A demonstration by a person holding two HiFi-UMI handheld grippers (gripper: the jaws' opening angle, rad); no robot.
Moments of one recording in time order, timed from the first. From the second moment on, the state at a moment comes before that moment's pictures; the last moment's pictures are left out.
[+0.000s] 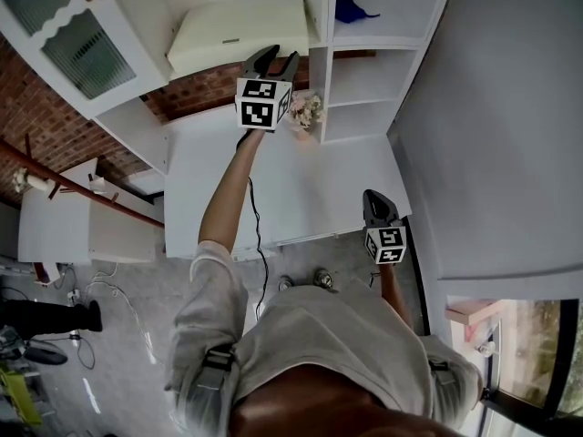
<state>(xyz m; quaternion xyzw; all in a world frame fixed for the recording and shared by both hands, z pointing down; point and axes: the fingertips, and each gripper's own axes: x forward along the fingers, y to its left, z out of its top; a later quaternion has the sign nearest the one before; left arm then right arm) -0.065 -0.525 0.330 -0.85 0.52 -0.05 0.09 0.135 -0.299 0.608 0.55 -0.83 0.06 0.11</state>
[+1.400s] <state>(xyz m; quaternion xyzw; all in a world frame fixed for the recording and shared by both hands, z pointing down) -0.174 -0.539 0.340 -0.82 0.57 -0.07 0.06 0.094 -0.318 0.607 0.51 -0.85 0.05 0.11</state>
